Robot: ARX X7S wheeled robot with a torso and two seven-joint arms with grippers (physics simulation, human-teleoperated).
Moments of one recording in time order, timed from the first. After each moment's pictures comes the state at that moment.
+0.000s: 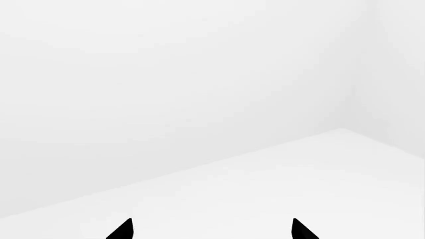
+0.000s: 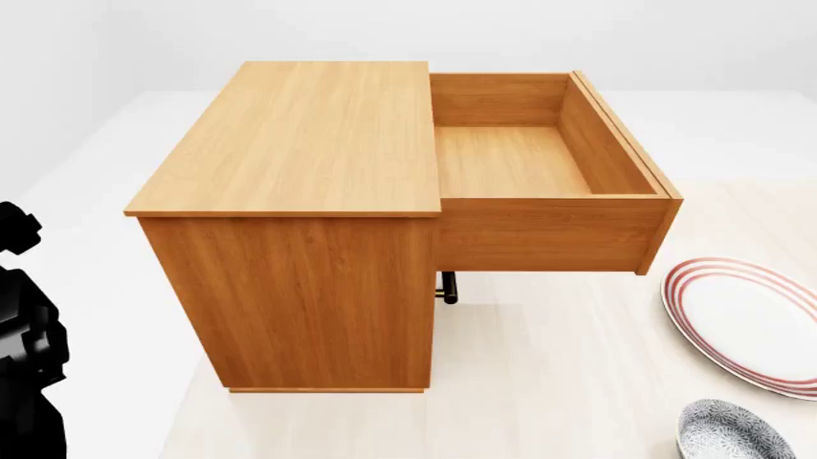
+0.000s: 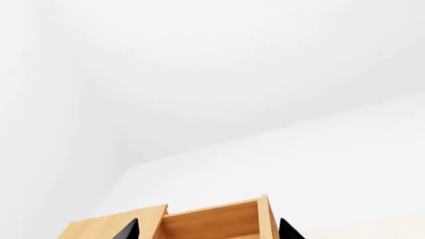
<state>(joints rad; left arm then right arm) -1.11 -0.49 -0.28 -1.31 0.00 0.15 -0.50 1.68 0.56 0.09 0.36 1.10 1.43 0.42</state>
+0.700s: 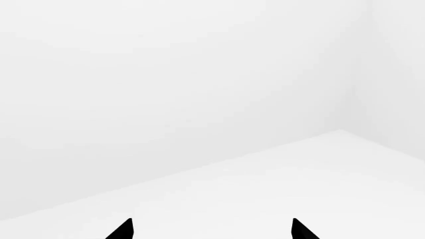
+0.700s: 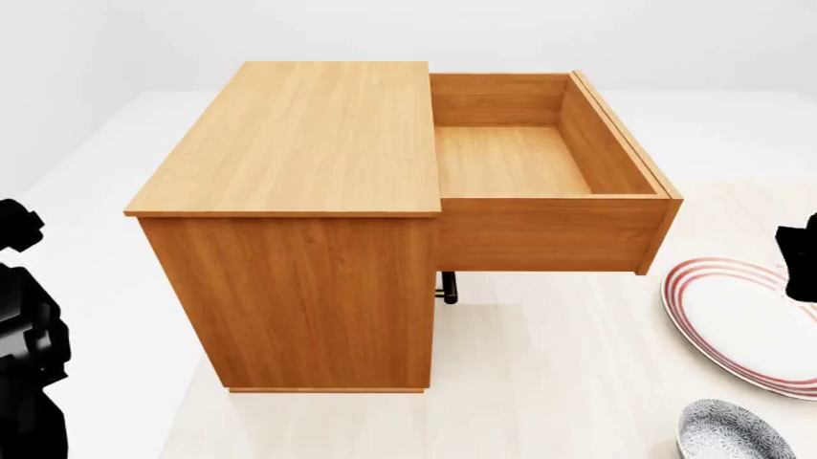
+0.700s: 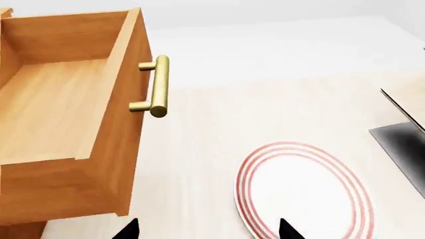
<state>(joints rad) -1.11 -0.49 -0.27 -1.31 0.00 0.16 -0.50 0.83 1.08 0.29 -0.10 1.93 1.54 0.92</state>
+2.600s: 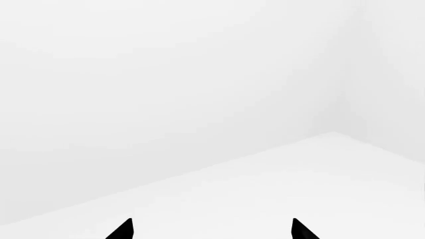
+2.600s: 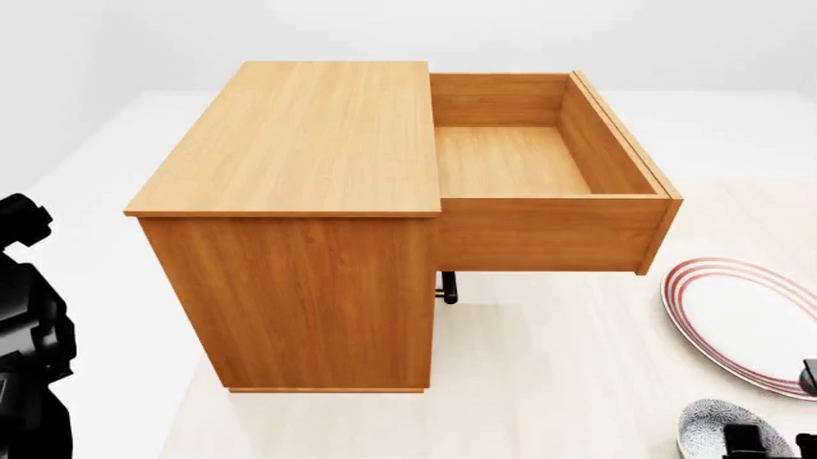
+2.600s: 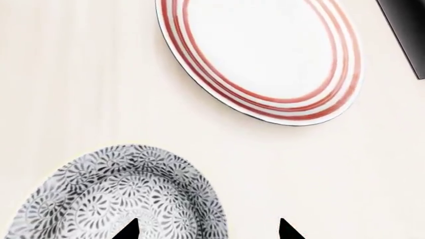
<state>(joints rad) -1.12 -0.48 -0.25 -1.31 0.00 0.16 -0.49 0.07 0.99 0.12 -0.12 0.95 1.09 0.27</state>
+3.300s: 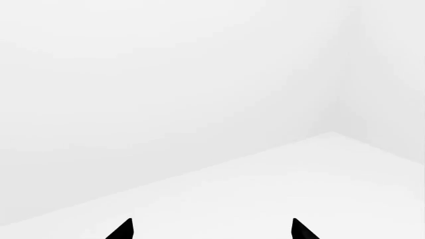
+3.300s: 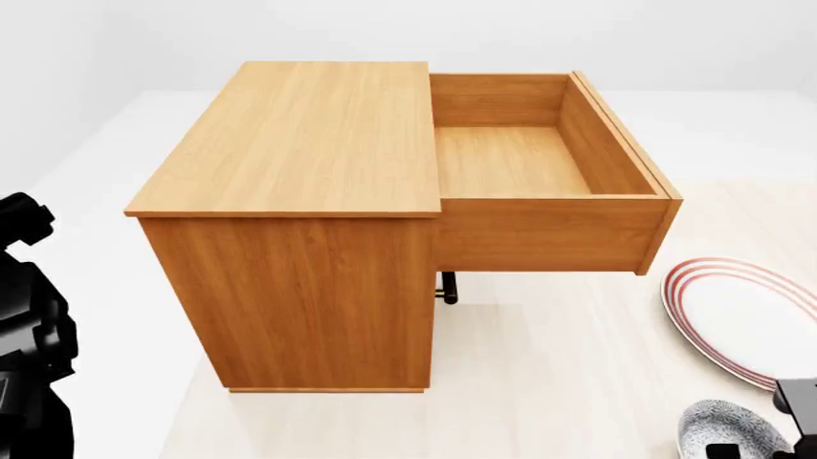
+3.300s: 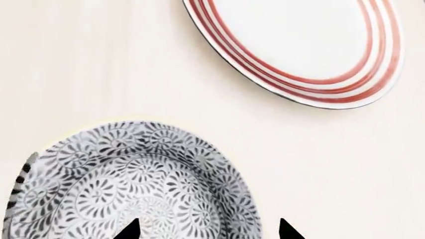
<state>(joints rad) -1.12 -0.47 -0.25 -1.31 0.00 0.16 -0.49 0.06 0.96 0.01 -0.05 0.88 1.00 0.23</state>
